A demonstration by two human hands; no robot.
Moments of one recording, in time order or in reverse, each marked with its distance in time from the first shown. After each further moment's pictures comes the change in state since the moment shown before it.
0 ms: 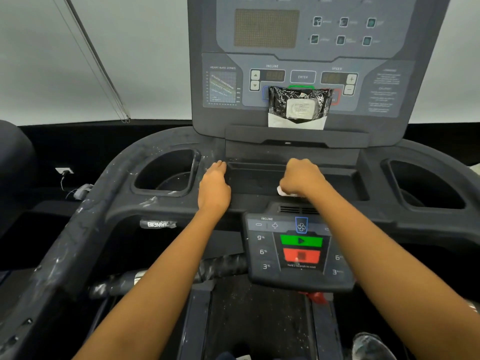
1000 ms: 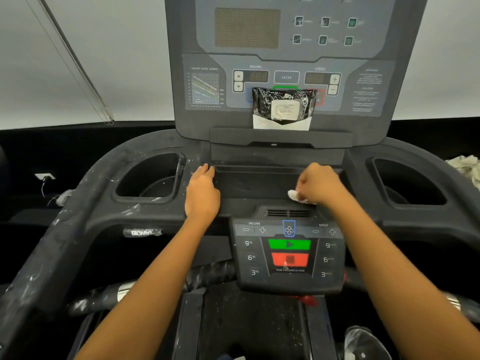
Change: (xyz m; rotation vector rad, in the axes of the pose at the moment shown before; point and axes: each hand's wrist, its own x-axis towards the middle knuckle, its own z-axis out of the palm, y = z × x) left_hand 0.001 -0.002 0.011 0.018 0.075 0.034; right_hand 0.002 0.063 0.001 0.113 -0.005 0.073
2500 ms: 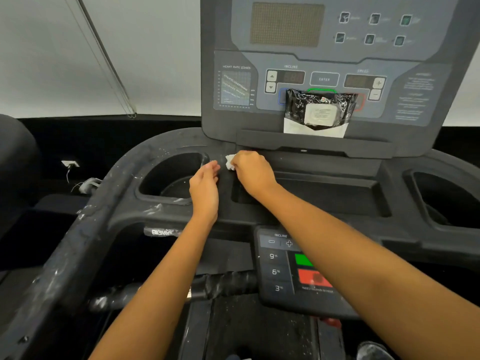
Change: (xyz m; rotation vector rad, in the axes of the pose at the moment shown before) left_hand 0.022 -0.019 -0.016 -0.977 0.187 -0.429; right_hand 0.041 -0.163 0.058 0.025 0.284 -0.524
